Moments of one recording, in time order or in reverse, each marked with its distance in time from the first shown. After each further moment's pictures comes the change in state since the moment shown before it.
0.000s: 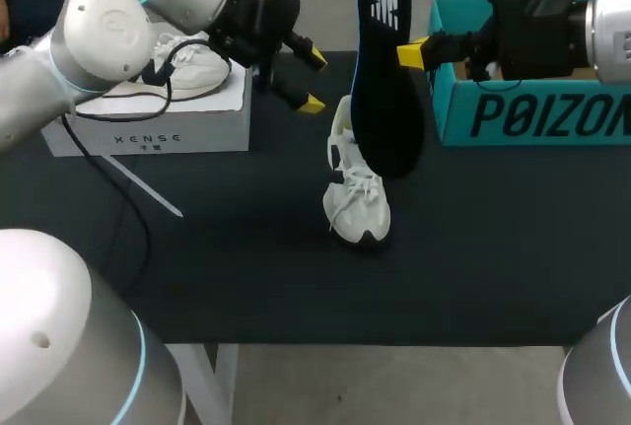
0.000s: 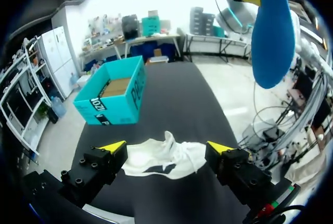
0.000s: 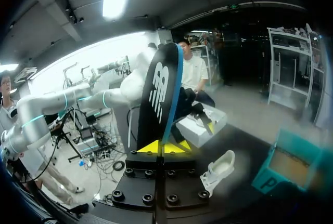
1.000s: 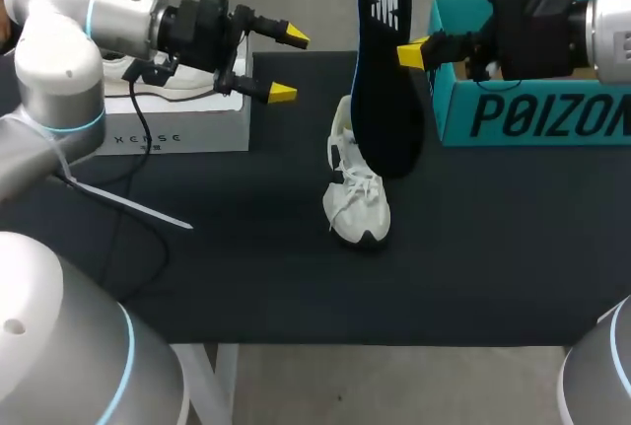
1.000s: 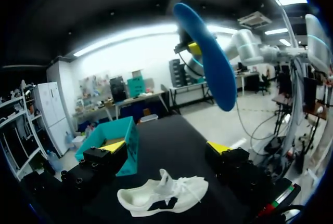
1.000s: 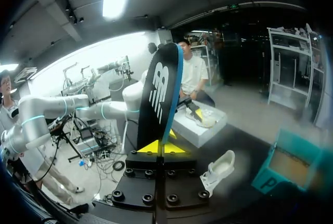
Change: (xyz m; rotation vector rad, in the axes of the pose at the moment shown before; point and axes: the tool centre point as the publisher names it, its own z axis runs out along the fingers) left arm 0.019 -0.023 -0.045 0.489 0.077 0.193; right arm 0.000 0.000 0.000 0.000 0.000 0.000
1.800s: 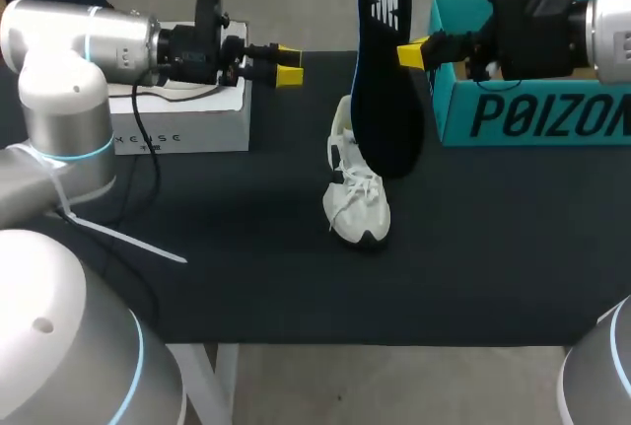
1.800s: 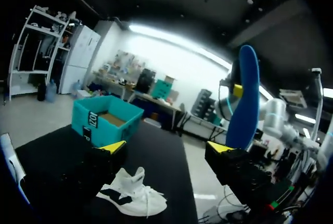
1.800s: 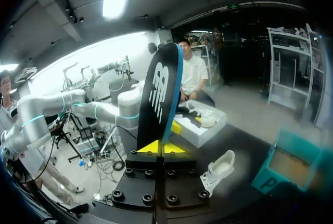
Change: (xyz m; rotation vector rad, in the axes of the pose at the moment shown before) left arm -0.003 0.005 0.000 0.163 -0.136 -0.675; right arm 0.000 0.000 0.000 0.000 0.000 0.000
